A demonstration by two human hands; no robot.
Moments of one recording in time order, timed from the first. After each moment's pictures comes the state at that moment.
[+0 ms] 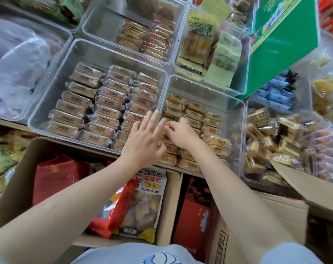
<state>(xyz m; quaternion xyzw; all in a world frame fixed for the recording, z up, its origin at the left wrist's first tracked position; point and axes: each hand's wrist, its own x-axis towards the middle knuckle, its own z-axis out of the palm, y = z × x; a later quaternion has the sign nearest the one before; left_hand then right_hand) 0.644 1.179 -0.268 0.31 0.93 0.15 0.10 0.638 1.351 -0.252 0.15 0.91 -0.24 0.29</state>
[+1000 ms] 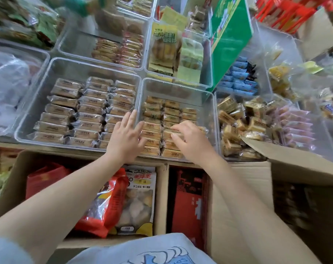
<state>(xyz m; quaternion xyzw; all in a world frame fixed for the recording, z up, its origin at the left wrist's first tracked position) 0.646 1.177 -0.262 0.32 0.93 0.12 0.11 0.751 1.368 -0.156 0.12 0.96 -0.25 0.09</state>
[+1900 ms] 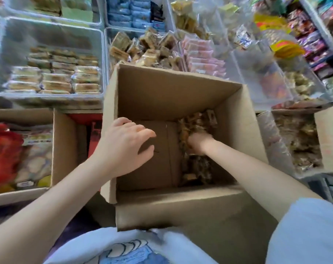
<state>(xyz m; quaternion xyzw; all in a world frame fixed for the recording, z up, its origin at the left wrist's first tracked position) 1.006 1.370 -0.132 0.54 0.82 0.18 0.05 1.116 1.646 -0.222 0.19 0.90 0.00 0.38</state>
